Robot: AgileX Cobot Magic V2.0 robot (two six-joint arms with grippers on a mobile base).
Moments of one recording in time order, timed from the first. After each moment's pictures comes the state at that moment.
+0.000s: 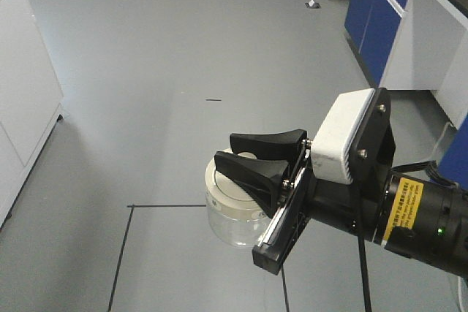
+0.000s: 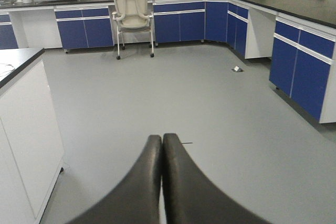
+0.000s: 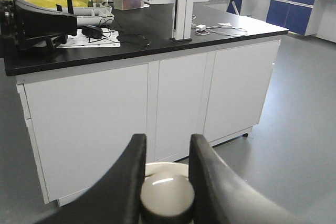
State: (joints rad) left arm -0.02 0.58 -0.38 0.08 -0.04 -0.03; right arm 0.62 1.15 -0.64 -0.96 -0.51 0.78
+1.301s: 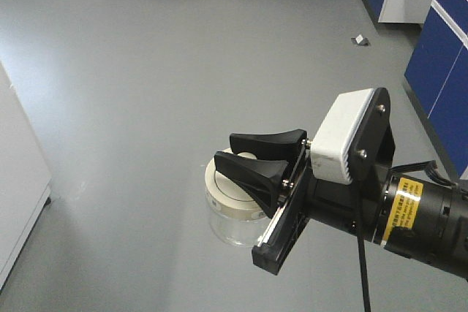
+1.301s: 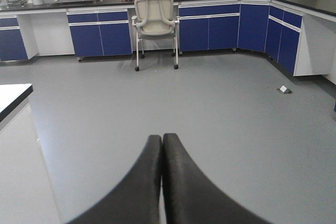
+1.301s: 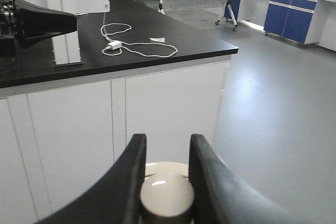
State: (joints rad) left arm -0.02 0.58 -0.38 0.08 -0.04 -0.03; right arm 0.62 1.15 -0.64 -0.96 -0.51 0.78
